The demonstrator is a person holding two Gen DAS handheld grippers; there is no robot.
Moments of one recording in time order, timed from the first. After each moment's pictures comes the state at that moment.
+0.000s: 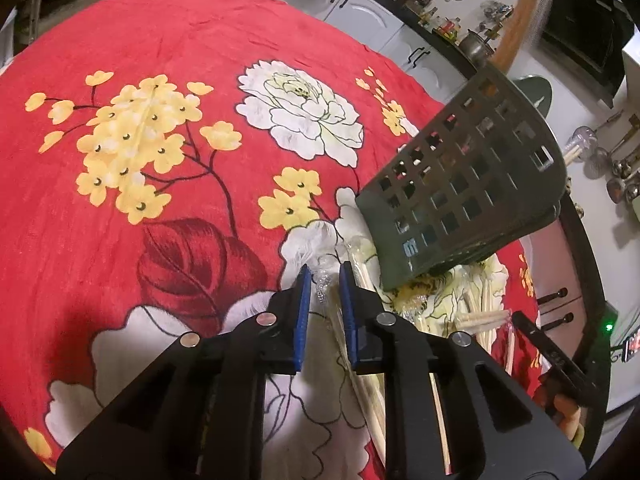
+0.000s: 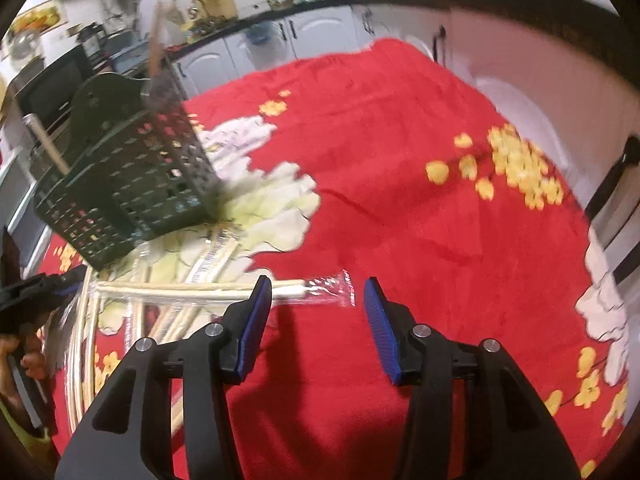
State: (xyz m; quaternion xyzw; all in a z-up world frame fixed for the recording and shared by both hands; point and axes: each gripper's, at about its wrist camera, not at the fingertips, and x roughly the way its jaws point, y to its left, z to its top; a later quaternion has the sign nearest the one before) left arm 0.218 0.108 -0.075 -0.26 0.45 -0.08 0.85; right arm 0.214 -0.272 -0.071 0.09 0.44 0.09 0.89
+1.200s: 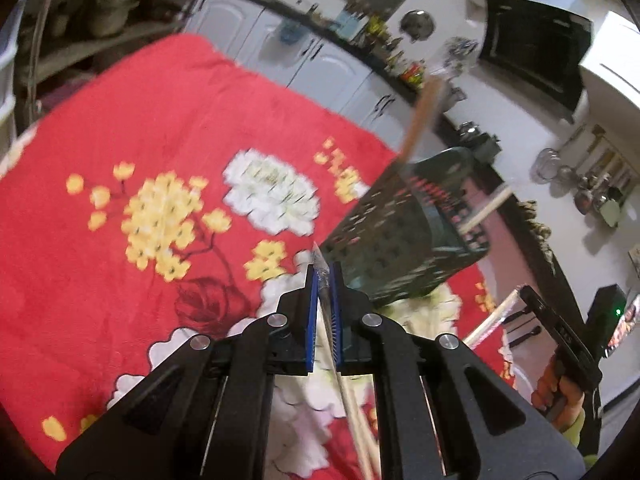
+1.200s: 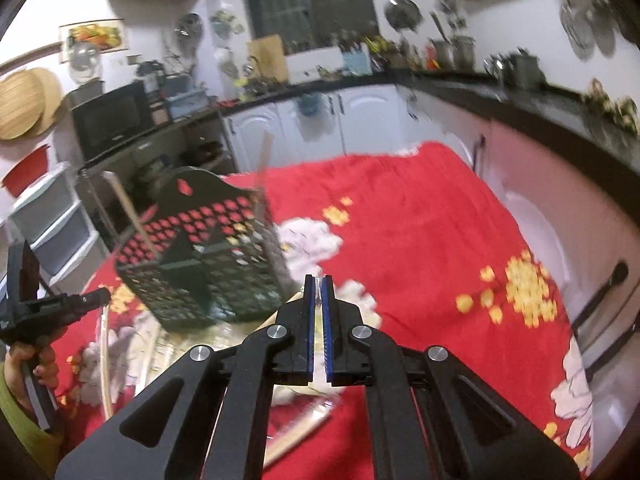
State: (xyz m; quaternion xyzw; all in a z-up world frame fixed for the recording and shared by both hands) left arm 0.176 0.131 -0.004 -0.26 0.35 -0.11 0.90; right arm 0.187 -0.239 0.031 0.04 0.28 0.17 0.94
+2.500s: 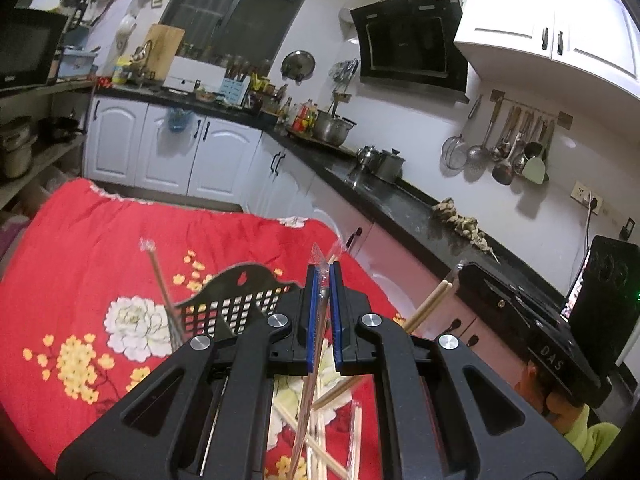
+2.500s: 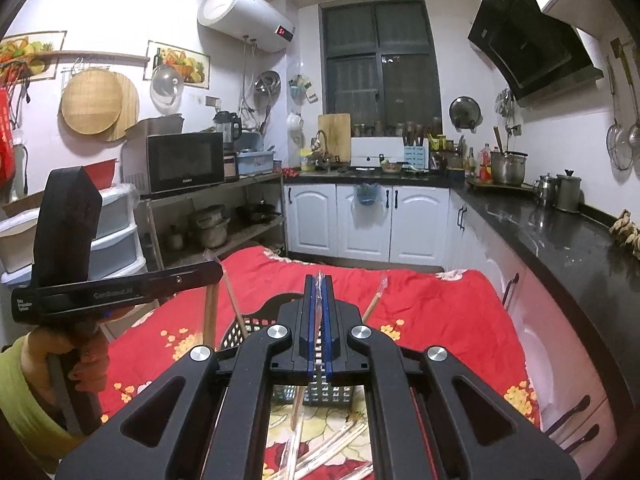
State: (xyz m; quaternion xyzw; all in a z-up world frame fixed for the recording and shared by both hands) left arm 0.175 0.019 0.132 -0.14 0.21 -0.23 0.94; right arm 0.140 -0.210 0.148 -0.01 0.13 0.24 0.96
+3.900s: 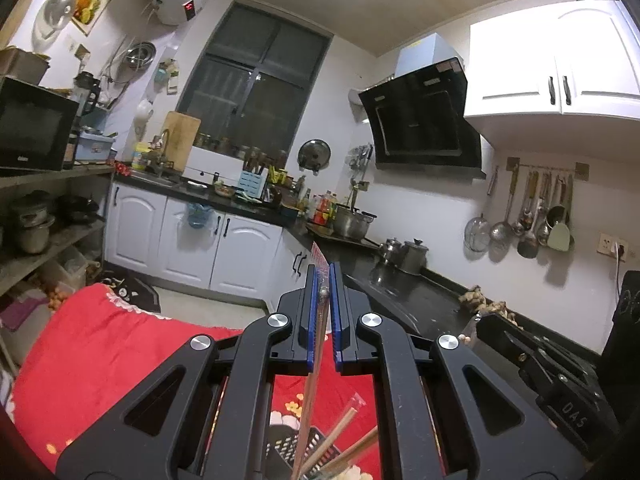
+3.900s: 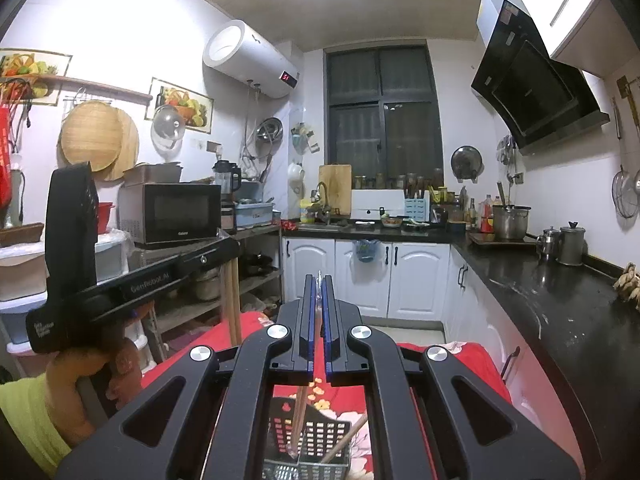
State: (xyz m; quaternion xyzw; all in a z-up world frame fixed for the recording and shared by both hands) left arm 0.221 0.014 0.217 -0.14 0.06 -0.16 0.98; right arm 0.186 -0.193 0.216 0.00 0.05 0.24 0.97
